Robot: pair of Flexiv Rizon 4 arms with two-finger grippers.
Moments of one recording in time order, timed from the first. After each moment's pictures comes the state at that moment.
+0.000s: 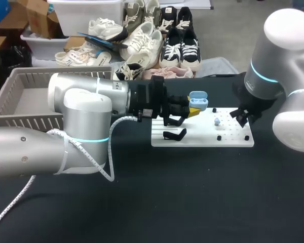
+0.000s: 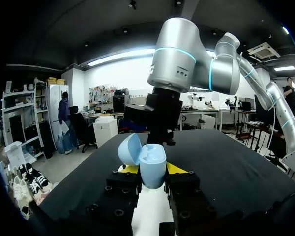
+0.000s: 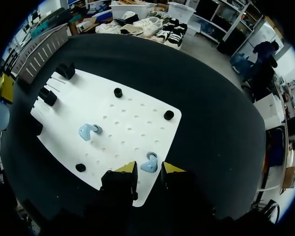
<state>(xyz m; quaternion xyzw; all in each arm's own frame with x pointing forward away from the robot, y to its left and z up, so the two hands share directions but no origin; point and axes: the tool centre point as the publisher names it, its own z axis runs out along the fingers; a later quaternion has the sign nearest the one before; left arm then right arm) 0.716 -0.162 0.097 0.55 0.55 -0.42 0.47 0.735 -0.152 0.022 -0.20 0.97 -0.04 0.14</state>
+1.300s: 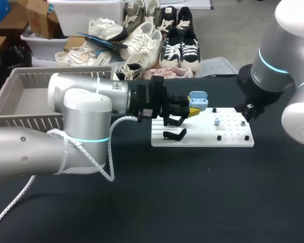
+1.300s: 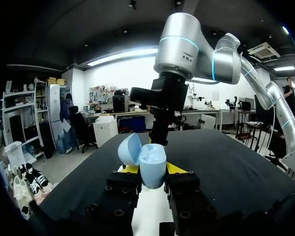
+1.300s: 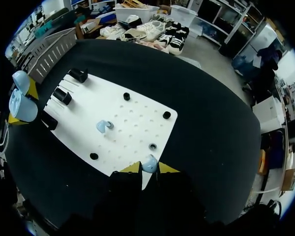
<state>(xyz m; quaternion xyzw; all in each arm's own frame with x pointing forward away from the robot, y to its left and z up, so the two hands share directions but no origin) 0.715 -0.162 0.097 0.55 0.55 -0.42 0.47 0.718 -0.153 0.056 -0.21 0.97 -0.03 0.15</state>
